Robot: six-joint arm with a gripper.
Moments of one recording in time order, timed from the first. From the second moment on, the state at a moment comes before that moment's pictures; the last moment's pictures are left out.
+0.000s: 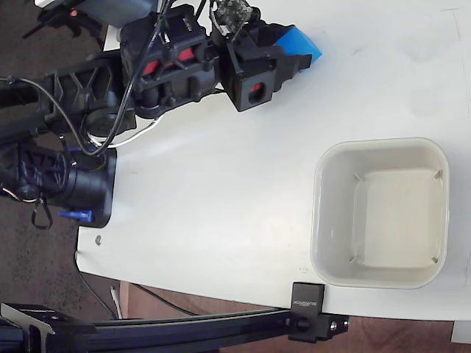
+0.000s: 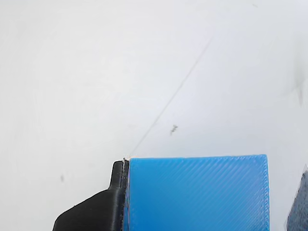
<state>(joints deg) -14.9 79.2 111.6 14.9 -14.5 -4.4</state>
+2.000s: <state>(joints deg) 12.4 78.2 87.1 23.0 -12.1 -1.0</state>
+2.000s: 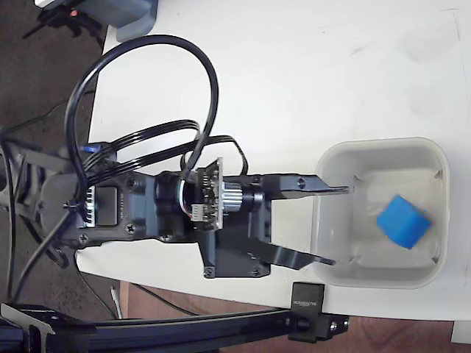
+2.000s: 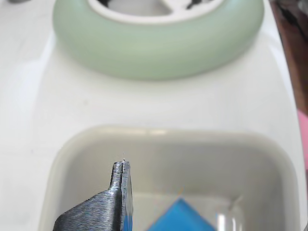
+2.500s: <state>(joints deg) -4.0 150.8 151.3 39.6 12.1 3.3</state>
